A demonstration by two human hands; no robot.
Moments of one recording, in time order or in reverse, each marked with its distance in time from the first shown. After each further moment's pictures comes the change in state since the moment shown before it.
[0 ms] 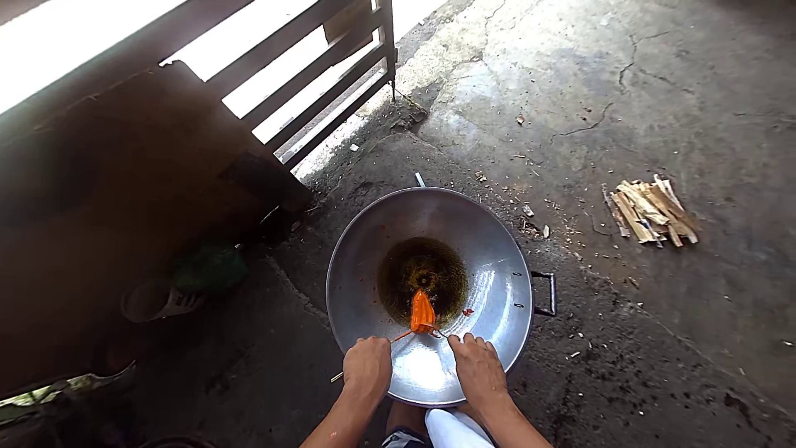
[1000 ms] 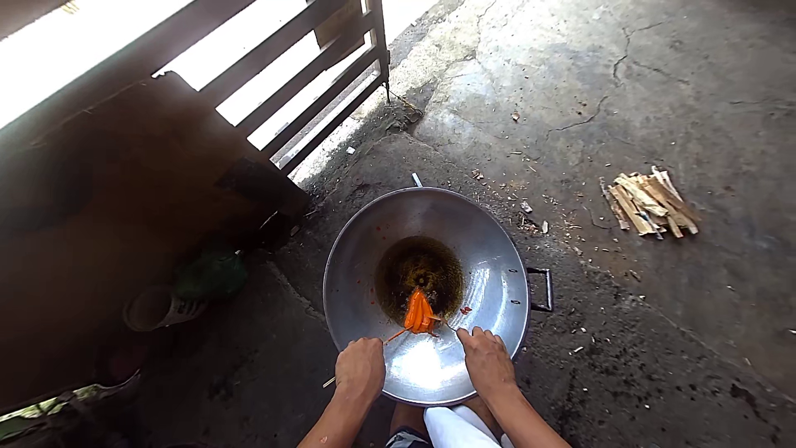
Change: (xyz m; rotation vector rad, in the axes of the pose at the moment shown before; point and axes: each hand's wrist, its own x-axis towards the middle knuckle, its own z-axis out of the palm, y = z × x) left_hand -0.004 -0.005 -0.006 -0.002 -0.004 -0.037; right_hand 0.006 0.025 -0.004 0.050 0.017 0.036
